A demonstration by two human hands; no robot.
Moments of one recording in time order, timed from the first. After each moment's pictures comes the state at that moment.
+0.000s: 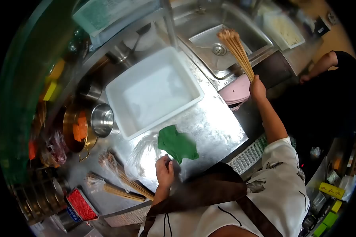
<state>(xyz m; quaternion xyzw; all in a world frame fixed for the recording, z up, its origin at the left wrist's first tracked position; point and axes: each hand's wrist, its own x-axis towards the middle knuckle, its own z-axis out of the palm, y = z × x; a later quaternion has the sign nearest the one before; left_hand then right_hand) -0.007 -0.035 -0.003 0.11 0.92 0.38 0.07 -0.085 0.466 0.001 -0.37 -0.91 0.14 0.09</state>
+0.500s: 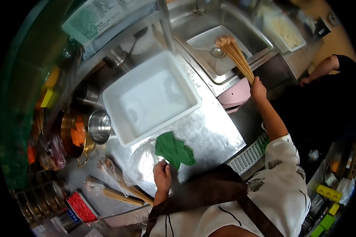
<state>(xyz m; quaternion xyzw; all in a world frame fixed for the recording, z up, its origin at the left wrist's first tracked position) -0.012 -0.028 -0.003 0.04 0.92 0.36 0.10 -0.097 0.506 -0.024 -0.36 -0.93 0.07 0.06</state>
